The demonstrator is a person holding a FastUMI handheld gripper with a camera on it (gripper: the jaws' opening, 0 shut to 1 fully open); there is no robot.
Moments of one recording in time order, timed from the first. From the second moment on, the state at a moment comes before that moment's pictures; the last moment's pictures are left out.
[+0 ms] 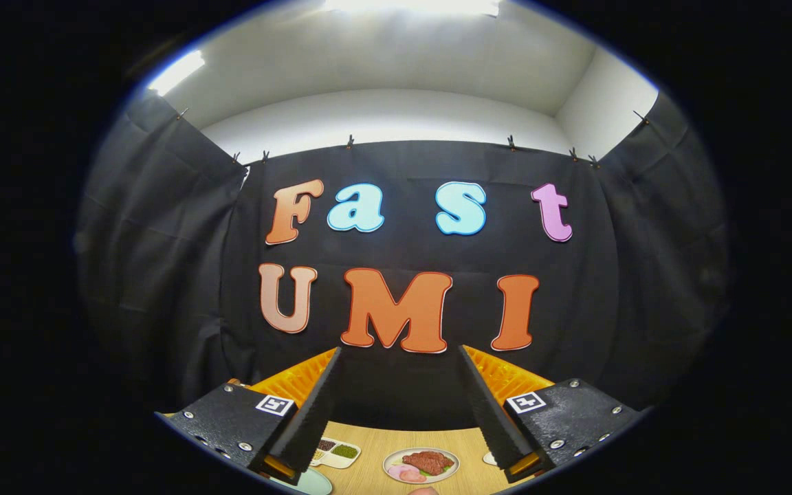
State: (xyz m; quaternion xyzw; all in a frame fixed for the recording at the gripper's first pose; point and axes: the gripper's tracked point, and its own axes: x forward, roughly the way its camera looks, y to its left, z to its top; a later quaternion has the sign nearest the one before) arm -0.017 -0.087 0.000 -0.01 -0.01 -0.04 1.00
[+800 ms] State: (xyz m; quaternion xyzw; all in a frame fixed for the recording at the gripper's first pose) arm -0.003 -0.057 -0.019 0.00 0.02 -0.02 1.00
